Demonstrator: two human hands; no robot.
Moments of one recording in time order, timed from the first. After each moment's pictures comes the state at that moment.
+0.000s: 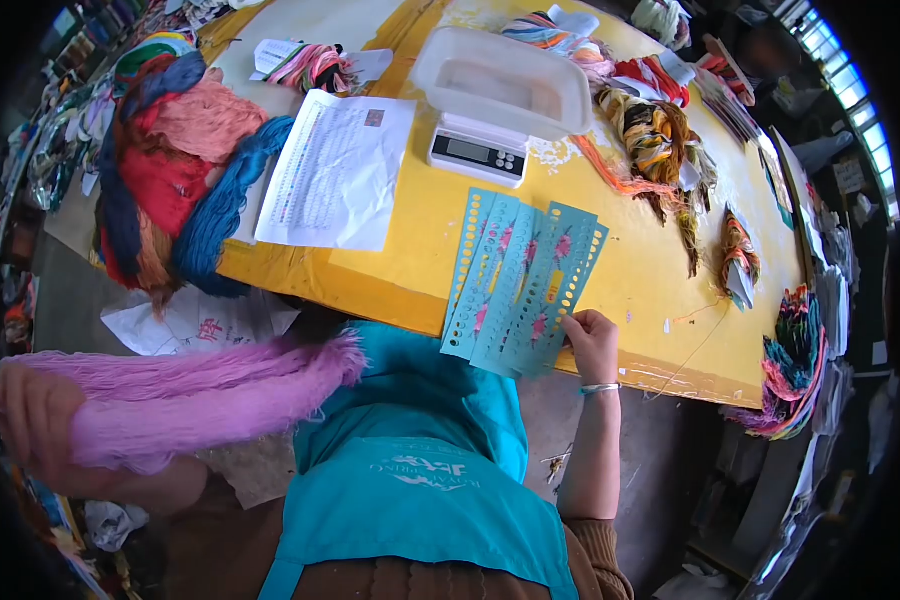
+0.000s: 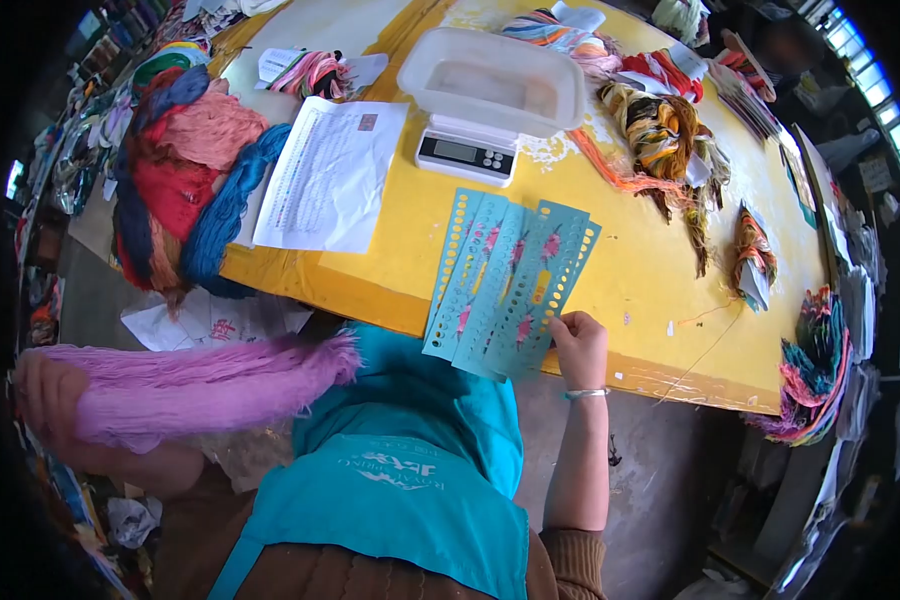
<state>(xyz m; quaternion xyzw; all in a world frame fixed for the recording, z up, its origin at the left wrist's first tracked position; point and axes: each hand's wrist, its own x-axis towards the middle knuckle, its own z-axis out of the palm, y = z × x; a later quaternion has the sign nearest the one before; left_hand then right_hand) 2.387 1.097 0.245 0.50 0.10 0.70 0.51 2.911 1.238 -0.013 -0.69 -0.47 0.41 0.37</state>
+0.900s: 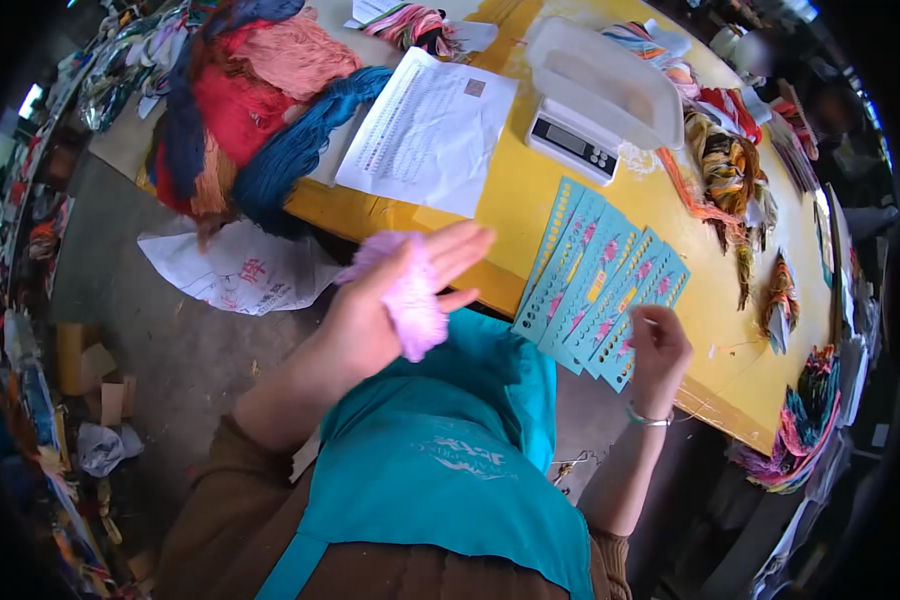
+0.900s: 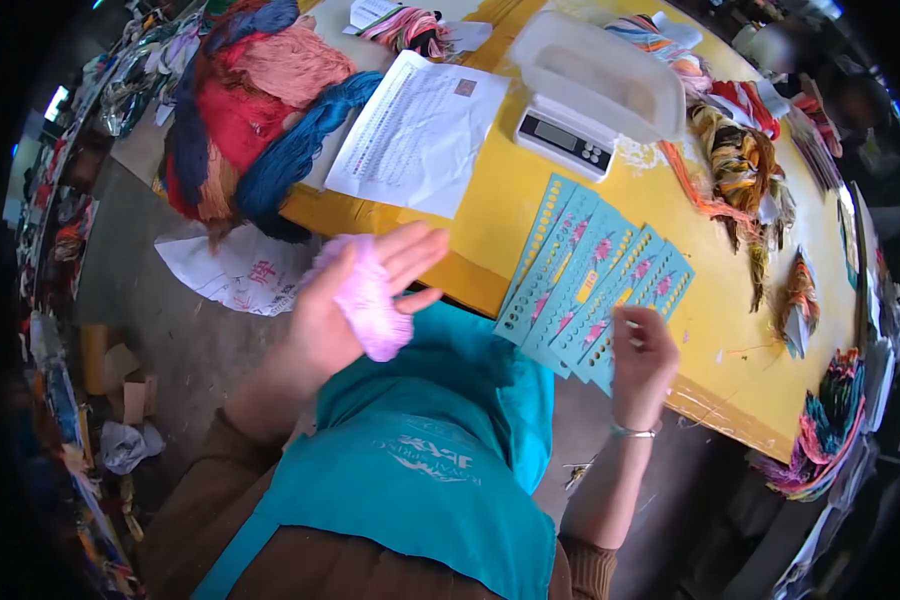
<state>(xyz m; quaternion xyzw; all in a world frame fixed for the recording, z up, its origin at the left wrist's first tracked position) 2.537 1.188 0.101 0.26 0.26 0.55 0.75 2.849 1.222 0.069 -0.64 -0.58 0.31 0.40</state>
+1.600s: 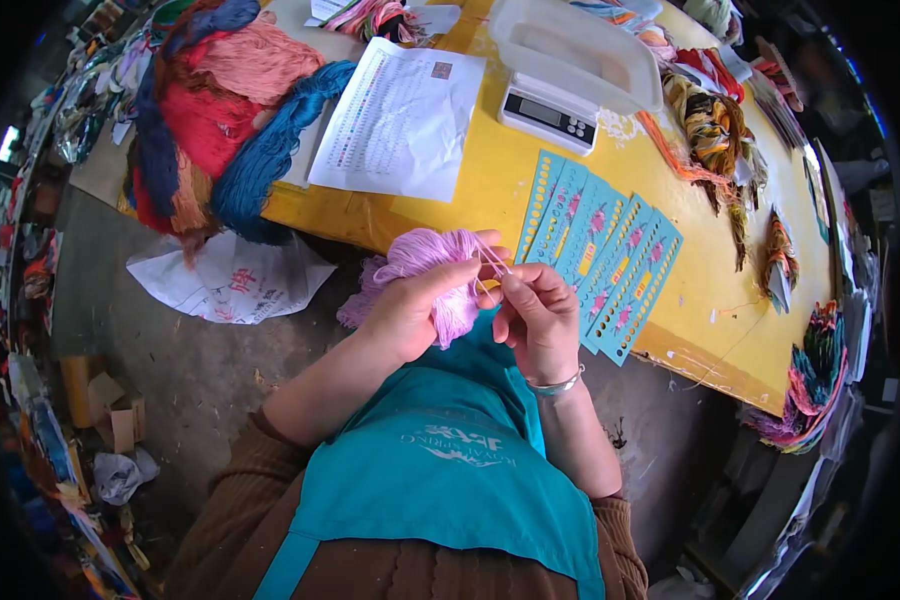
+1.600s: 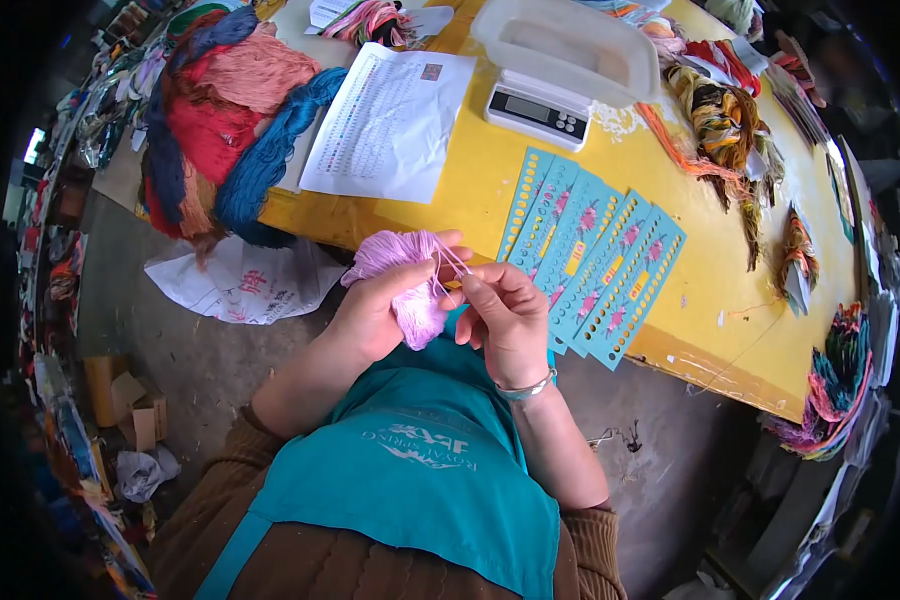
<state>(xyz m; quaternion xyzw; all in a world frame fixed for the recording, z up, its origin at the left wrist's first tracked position) 2.572 1.202 0.051 0.20 0.29 0.52 0.78 2.740 1.205 0.050 -0.39 -0.32 0.73 0.47</state>
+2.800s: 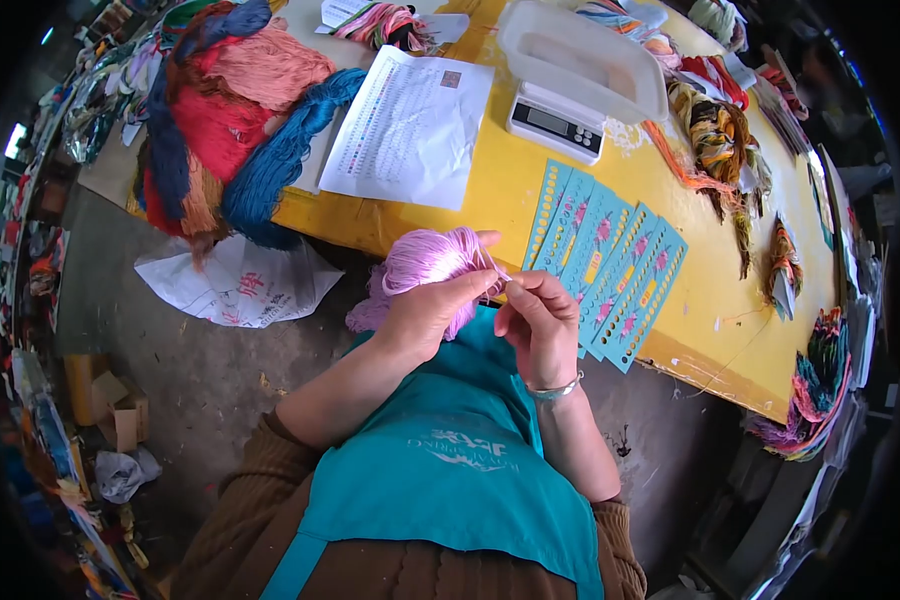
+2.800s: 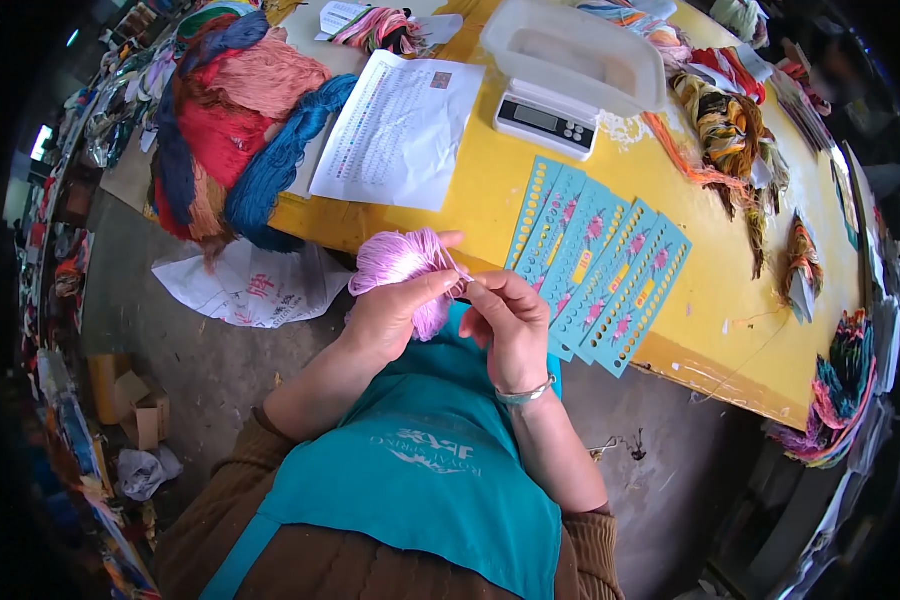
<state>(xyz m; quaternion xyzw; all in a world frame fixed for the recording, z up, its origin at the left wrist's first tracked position) 2.579 1.203 0.054 0.25 0.37 0.55 0.71 2.730 1.203 0.049 -0.42 -0.29 0.70 0.49</state>
